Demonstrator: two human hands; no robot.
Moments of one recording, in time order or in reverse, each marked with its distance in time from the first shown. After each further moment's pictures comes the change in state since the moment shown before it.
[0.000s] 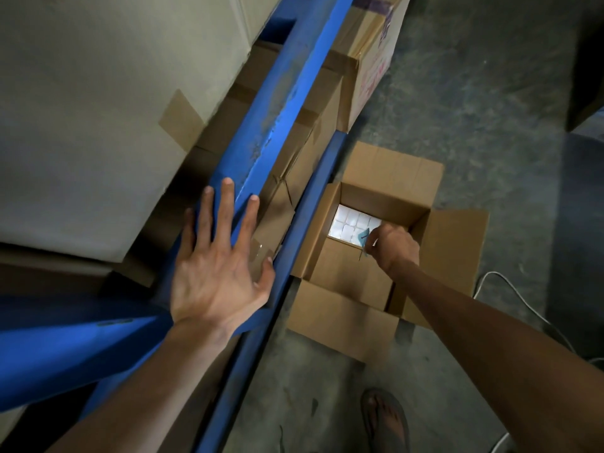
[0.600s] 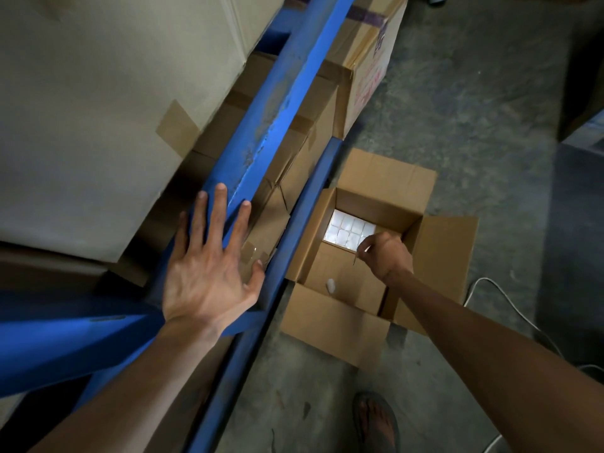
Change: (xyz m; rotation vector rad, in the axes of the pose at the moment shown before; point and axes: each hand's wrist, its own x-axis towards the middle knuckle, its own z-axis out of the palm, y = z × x) left_hand 0.000 0.000 0.002 -0.008 -0.003 -0.003; right_hand -0.009 0.013 -0.006 0.178 -0.030 -0.051
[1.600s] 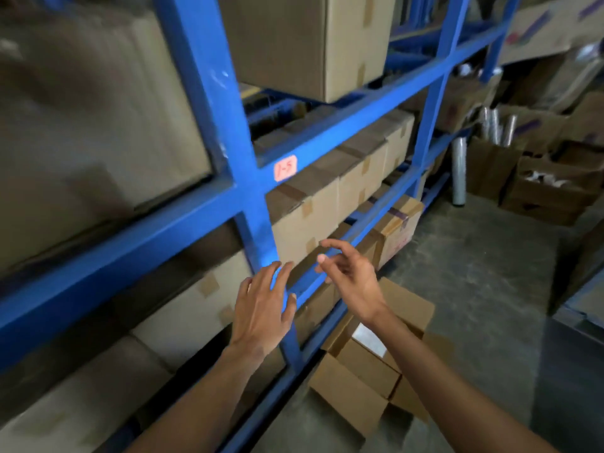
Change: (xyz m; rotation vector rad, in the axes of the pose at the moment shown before) left_hand -0.241 -0.028 -0.297 -0.327 0.355 -0.238; right_hand -0.408 -0.220 -0.255 0.745 -0.047 -0.878
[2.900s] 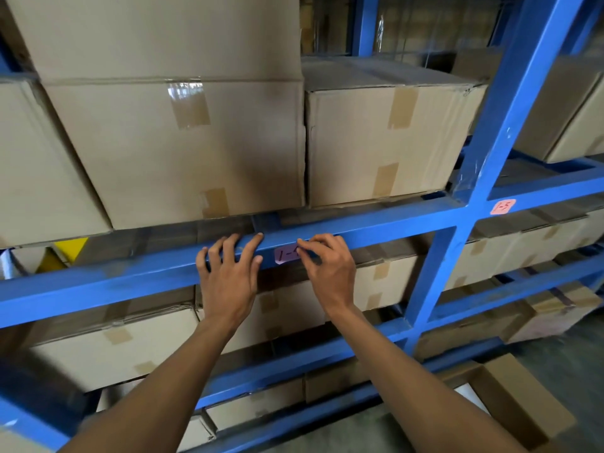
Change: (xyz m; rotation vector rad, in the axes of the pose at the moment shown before) left_hand -0.254 -0.228 -0.197 0.412 0.385 -0.681; right_hand -0.109 -0.156 0.334 -0.352 -0.030 -0.677
